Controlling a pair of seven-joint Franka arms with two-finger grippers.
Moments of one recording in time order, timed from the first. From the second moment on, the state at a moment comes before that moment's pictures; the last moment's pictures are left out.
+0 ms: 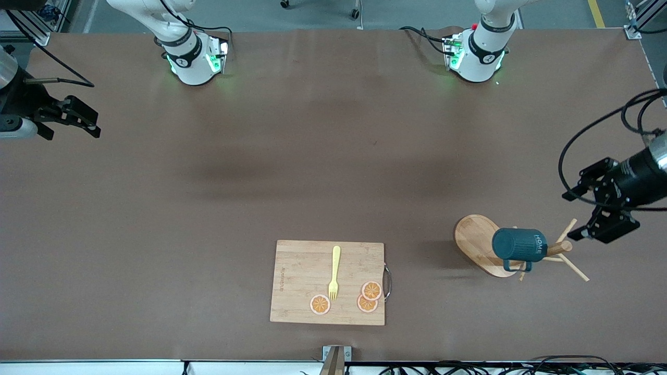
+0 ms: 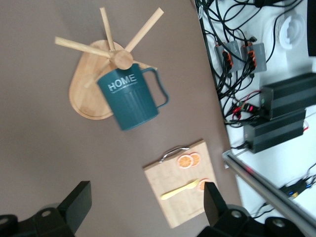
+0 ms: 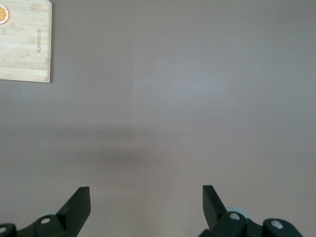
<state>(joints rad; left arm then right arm) 0.35 0.23 -0.44 -1.42 -0.19 1.87 -1.16 -0.03 -0.11 0.06 -1.70 0.00 1.63 -0.02</state>
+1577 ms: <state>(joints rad) 0.38 0.01 -0.43 -1.49 -0.02 1.63 -0.06 -0.08 -0.13 0.05 -1.76 0.00 1.65 -0.02</state>
